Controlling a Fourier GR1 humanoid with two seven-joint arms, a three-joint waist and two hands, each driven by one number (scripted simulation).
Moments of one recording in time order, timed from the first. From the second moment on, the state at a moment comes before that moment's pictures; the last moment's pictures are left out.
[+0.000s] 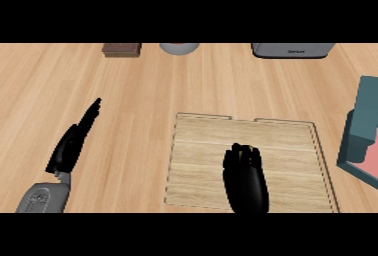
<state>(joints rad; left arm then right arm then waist) -0.14 0.24 0.01 -1.33 -0.23 -0.03 -0.05 -0.02 -0.08 0.61 -1.53 2.16 -0.24 0.56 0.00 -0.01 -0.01</state>
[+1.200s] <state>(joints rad) -0.14 0.23 0.02 -1.35 -0.25 -0.04 -0.03 -0.48 -0.04 0.13 -1.73 1.58 0.39 0.82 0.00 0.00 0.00</state>
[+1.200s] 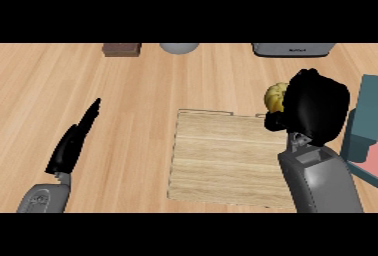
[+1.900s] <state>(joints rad) -0.13 0.22 0.03 -1.35 -0.26 -0.04 -0.03 -0.50 -0.22 -0.18 -1.96 1.50 0.56 0.80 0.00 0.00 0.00</state>
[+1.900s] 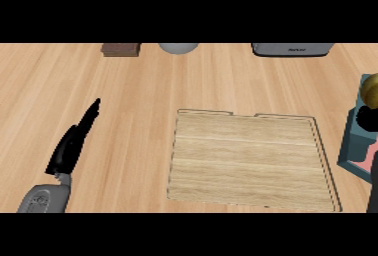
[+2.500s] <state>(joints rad) -0.15 0.21 0.04 -1.34 -0.27 -0.05 -0.03 -0.36 -0.31 -0.49 -1.75 1.28 0.51 0.67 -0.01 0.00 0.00</state>
